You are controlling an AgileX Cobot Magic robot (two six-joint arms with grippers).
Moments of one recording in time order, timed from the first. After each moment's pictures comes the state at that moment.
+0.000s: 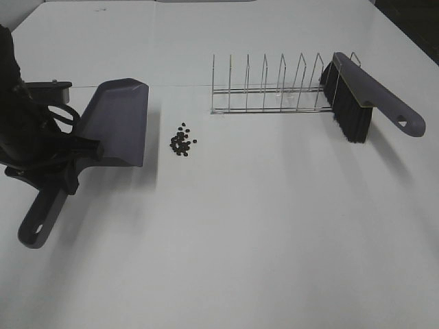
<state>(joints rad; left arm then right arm) -0.29 1.86 -1.12 -0.09 0.81 -0.20 0.01 0.73 -0.62 0.08 0.61 -0.09</state>
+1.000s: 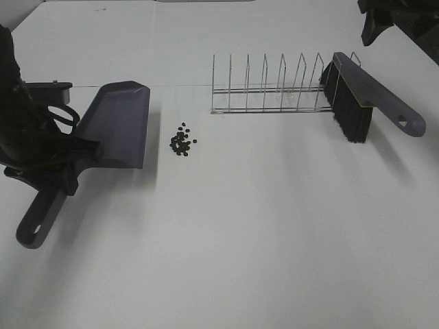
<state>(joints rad) -0.29 1.86 -1.12 -0.09 0.81 -0.19 0.01 1.98 -1.77 0.00 0.96 -0.10</state>
